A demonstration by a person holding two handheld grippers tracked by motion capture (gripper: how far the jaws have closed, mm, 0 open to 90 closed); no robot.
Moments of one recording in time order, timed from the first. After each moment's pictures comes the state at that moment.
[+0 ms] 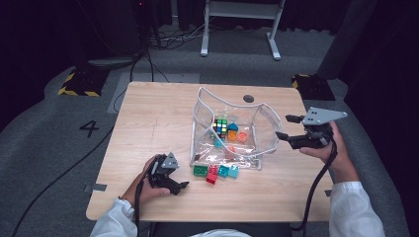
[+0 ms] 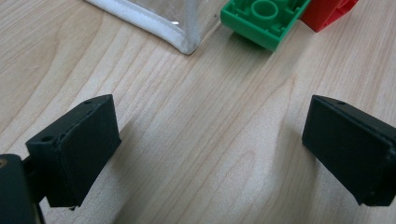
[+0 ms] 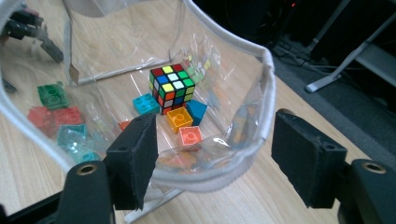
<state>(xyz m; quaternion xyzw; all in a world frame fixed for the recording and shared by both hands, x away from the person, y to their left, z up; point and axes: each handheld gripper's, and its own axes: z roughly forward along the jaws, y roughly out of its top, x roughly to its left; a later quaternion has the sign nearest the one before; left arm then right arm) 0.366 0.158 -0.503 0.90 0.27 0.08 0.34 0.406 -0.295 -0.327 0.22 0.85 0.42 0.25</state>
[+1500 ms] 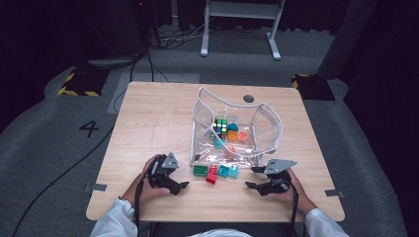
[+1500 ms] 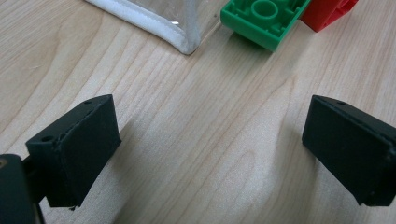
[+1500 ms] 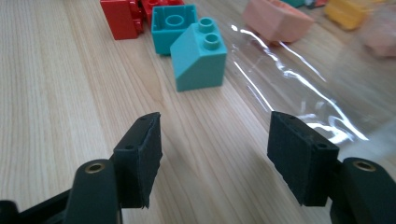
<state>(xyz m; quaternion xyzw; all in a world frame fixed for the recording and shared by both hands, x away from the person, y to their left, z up) 0.366 0.158 -0.503 0.90 0.27 0.08 0.34 0.365 -0.239 -0.502 0.20 0.88 0.41 0.10</state>
